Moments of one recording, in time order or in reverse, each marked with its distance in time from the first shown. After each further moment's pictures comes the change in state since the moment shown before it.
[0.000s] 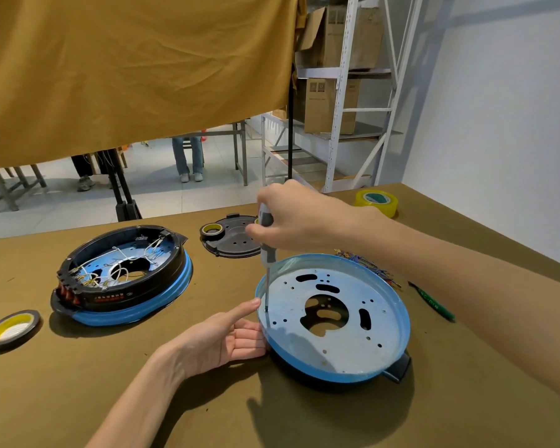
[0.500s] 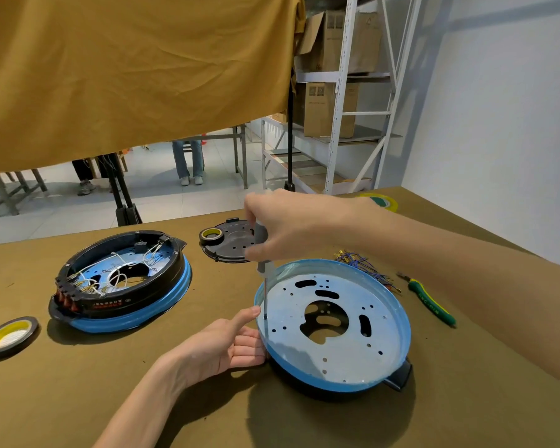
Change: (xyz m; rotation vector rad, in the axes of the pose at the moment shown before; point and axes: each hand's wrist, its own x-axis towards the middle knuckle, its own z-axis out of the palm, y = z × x) left_hand 0.004 -0.001 0.008 0.110 0.092 0.008; right_hand 0.002 -0.009 -0.015 -0.097 -0.196 -0.035
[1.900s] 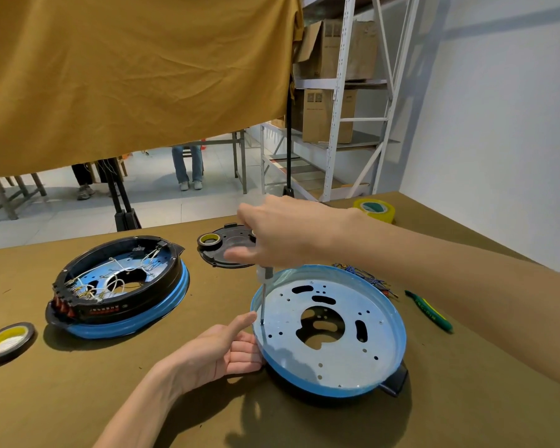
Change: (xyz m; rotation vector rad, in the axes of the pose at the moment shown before) left_hand 0.007 -0.004 -0.005 0.012 -0.014 0.021; right_hand 0.001 -0.001 0.006 -0.129 0.078 -0.053
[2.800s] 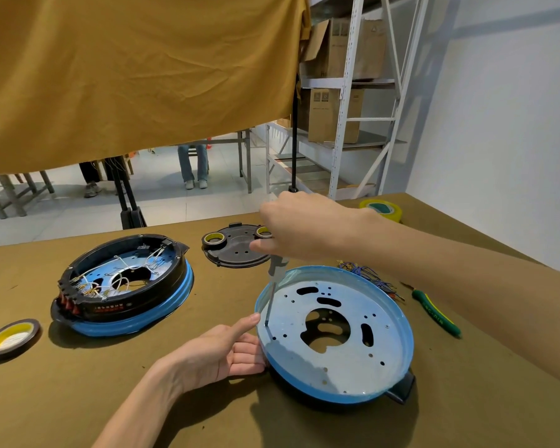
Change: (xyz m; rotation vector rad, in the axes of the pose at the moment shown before) left_hand 0.006 -0.002 -0.011 -0.018 -0.090 -0.015; right_hand 0.004 0.012 0.006 -0.139 0.049 0.046
